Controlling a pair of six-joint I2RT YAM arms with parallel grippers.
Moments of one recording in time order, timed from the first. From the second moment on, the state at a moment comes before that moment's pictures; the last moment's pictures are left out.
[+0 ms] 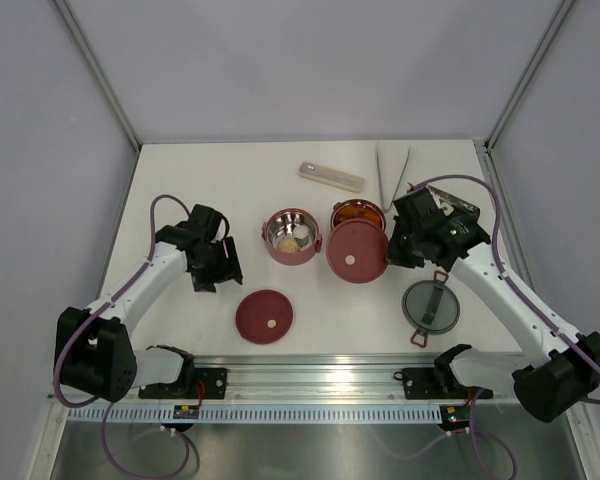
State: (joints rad) left arm -0.29 1.27 0.92 -0.90 0.04 -0.58; right arm 0.51 1.16 1.10 -0.96 0.09 0.72
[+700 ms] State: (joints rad) left arm -0.45 1.37 0.74 -0.74 0.10 -0.62; right arm 0.29 1.78 1.60 -0.97 0.17 0.50
